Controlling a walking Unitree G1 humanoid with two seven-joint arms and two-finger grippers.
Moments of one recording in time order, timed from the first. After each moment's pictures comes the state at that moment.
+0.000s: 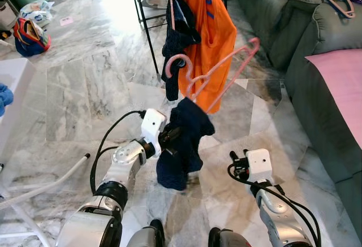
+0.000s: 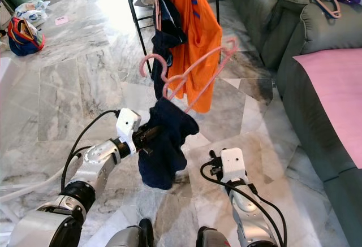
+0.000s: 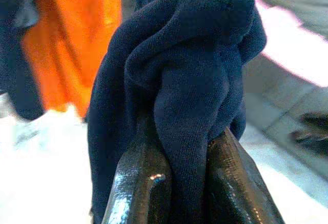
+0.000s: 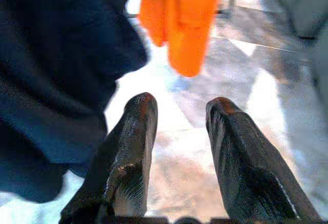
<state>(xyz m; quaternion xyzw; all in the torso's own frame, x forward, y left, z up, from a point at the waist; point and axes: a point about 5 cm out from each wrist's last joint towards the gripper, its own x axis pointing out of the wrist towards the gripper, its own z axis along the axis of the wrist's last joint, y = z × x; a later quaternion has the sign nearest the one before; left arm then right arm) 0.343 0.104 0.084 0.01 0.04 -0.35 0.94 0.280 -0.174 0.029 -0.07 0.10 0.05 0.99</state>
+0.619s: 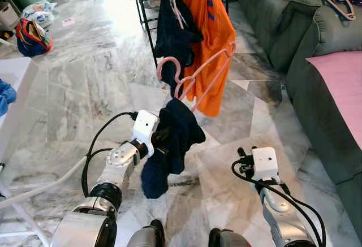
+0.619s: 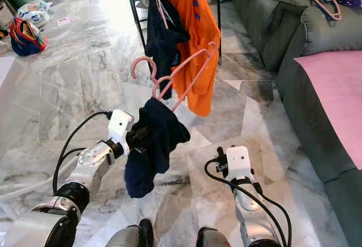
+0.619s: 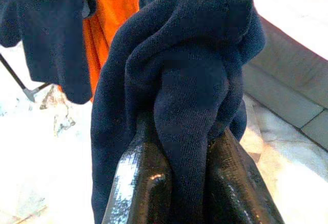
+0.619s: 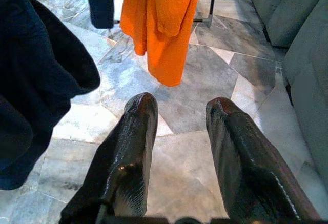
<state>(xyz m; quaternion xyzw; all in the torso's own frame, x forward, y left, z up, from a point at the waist) 0.344 0.116 0.082 0.03 0.04 -0.31 0.95 0.281 -0.179 0.032 -0.08 0.09 0.03 0.99</state>
